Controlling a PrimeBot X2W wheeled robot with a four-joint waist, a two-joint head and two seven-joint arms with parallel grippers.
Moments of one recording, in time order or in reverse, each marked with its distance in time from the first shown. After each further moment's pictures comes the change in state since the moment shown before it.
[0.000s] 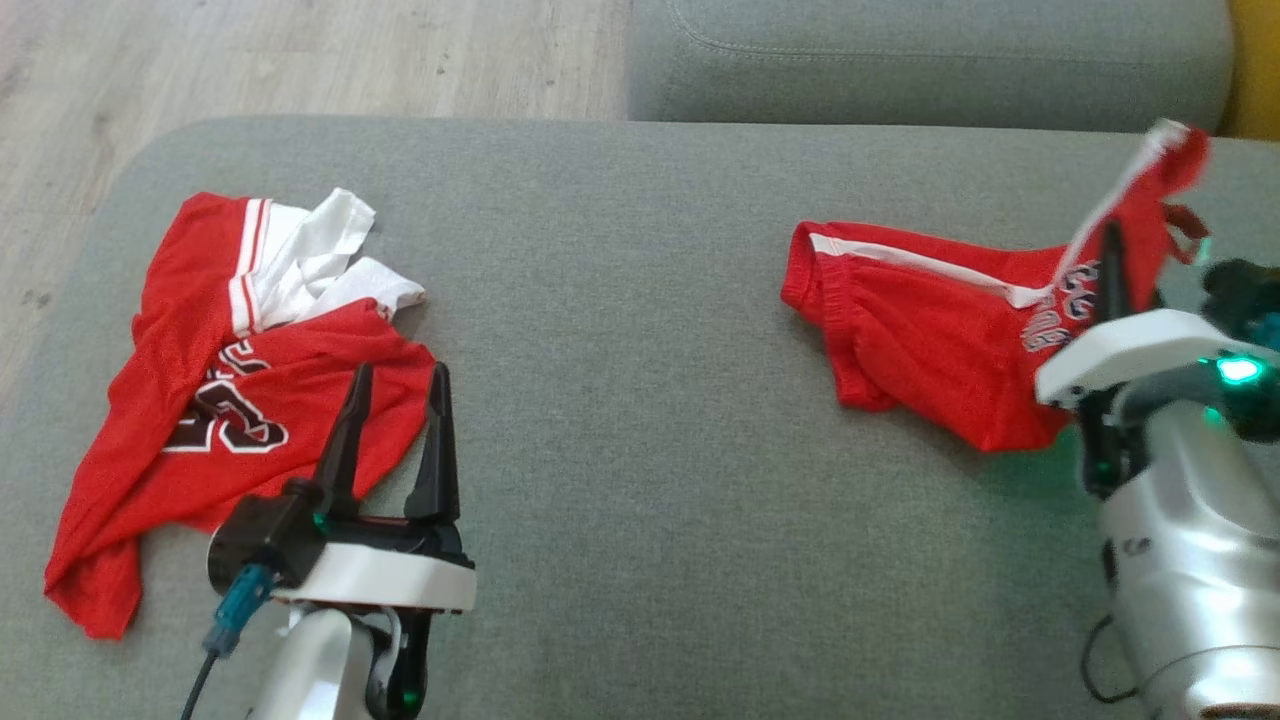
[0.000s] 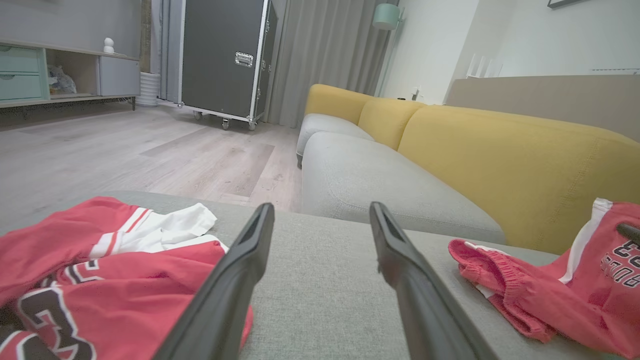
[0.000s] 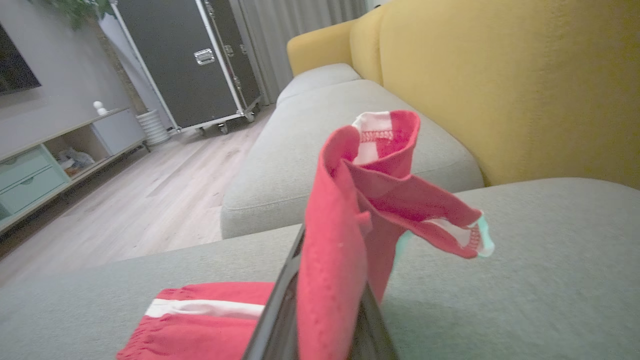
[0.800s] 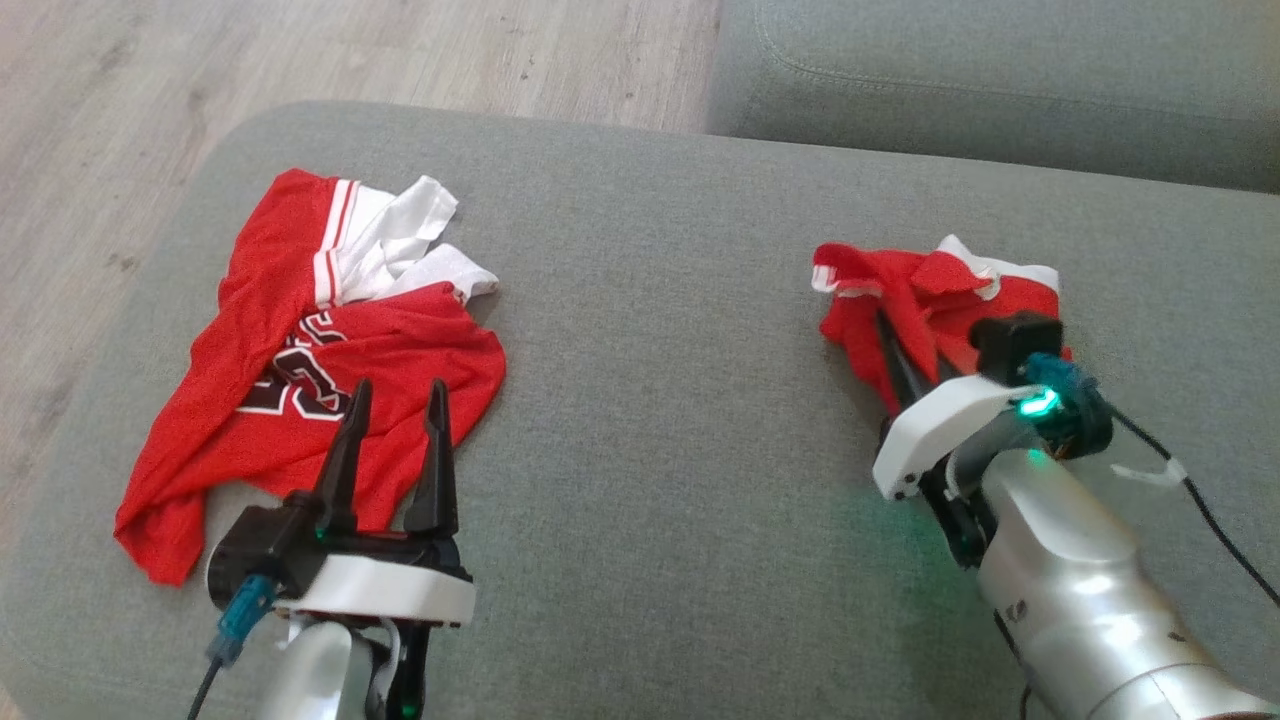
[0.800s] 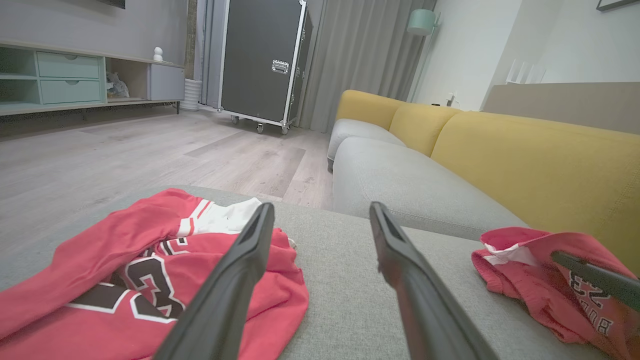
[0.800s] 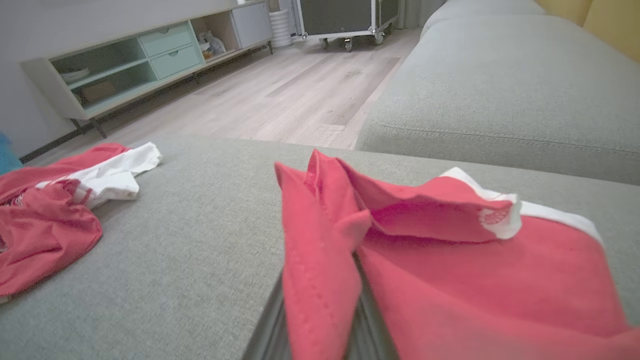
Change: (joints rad) left arm 0.016 0.000 0.008 0.018 0.008 0.000 0.000; right arm 0.012 0.044 0.520 0.086 0.160 0.000 0.000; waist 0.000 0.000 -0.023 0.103
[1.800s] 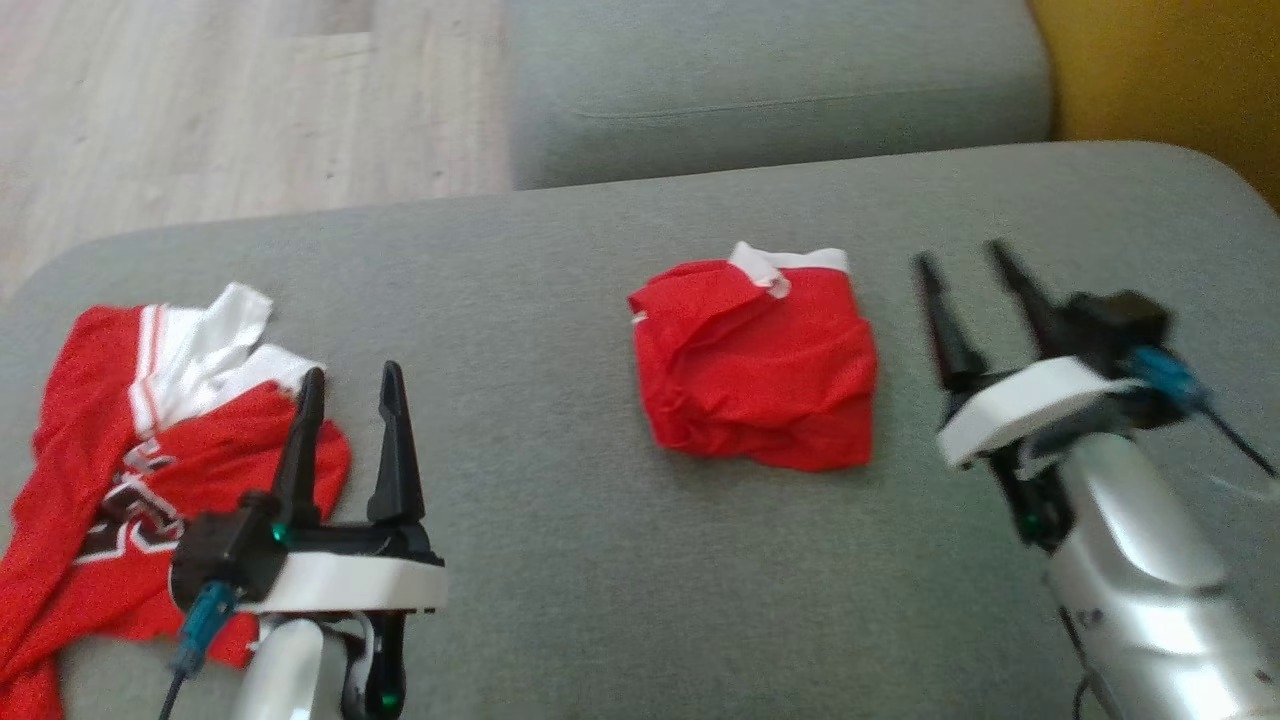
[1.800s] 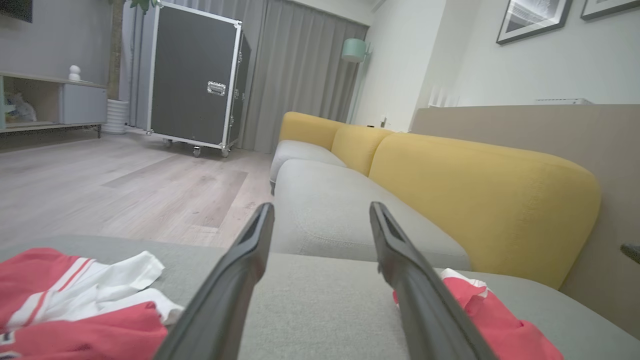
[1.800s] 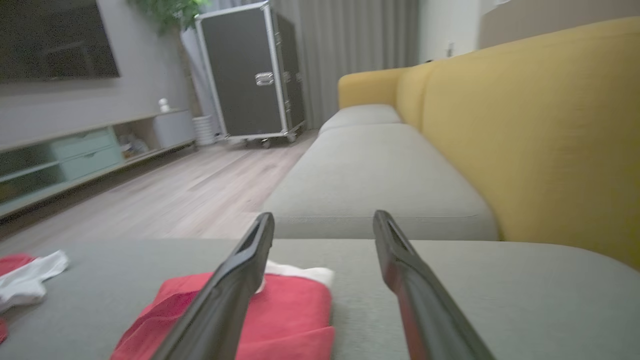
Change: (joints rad) left arm 0.019 0.000 0.048 -0.071 -0.019 0.035 0.000; right arm 0.112 -0.095 -0.050 -0.316 0.007 0.000 -0.002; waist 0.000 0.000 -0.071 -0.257
